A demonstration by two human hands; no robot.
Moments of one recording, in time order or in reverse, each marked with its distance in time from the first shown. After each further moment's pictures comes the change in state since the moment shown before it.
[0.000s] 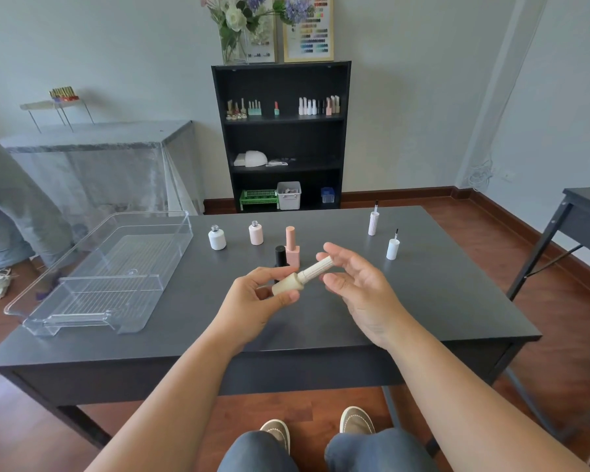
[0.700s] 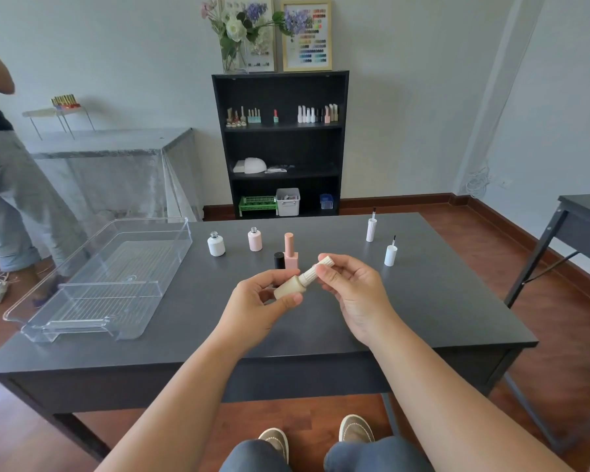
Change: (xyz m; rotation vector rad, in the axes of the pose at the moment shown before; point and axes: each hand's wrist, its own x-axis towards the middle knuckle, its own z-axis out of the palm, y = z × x) left_hand 0.001 0.002 0.002 0.094 0.032 0.091; right_hand 0.013 -0.004 0.020 0.199 0.203 -0.002
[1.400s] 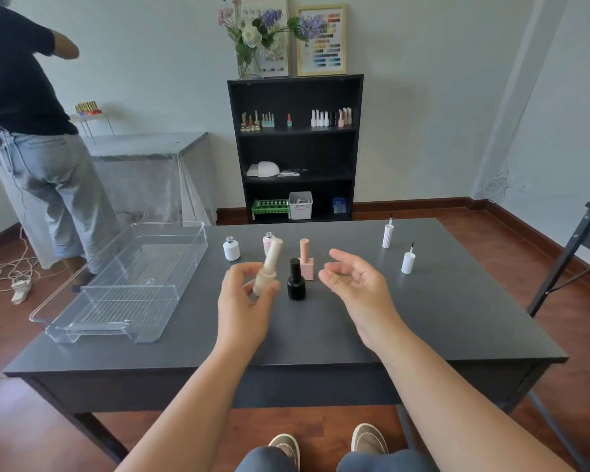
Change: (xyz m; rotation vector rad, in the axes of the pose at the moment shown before) left_hand 0.005 -0.018 -0.013 0.091 0.461 0.036; right_hand 0.011 0.009 0.007 -0.199 0.033 -0.026
